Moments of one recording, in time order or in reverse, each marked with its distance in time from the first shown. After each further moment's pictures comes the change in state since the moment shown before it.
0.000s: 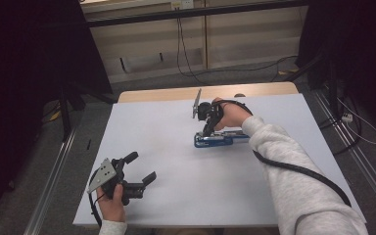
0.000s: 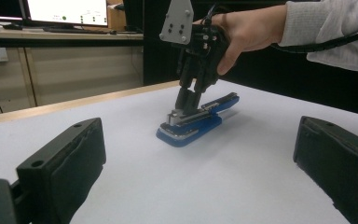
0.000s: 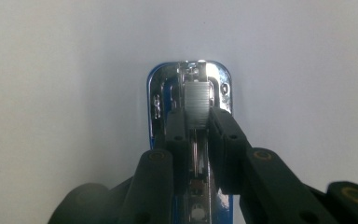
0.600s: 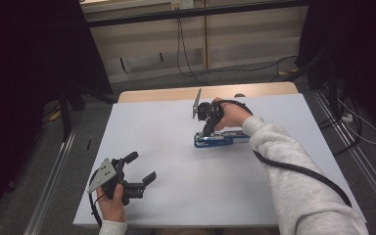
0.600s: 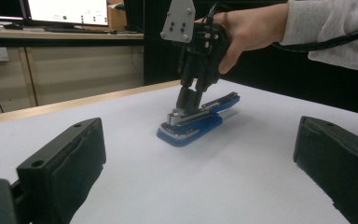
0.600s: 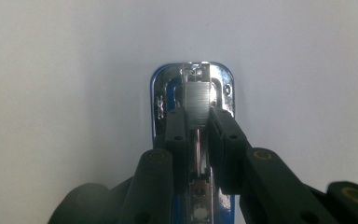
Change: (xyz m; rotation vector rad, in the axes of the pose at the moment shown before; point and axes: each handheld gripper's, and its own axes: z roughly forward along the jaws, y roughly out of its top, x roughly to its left) left arm 0.000 0.000 0.000 0.002 0.003 0.000; right arm 0.001 0.000 -0.001 0.005 0.006 0.007
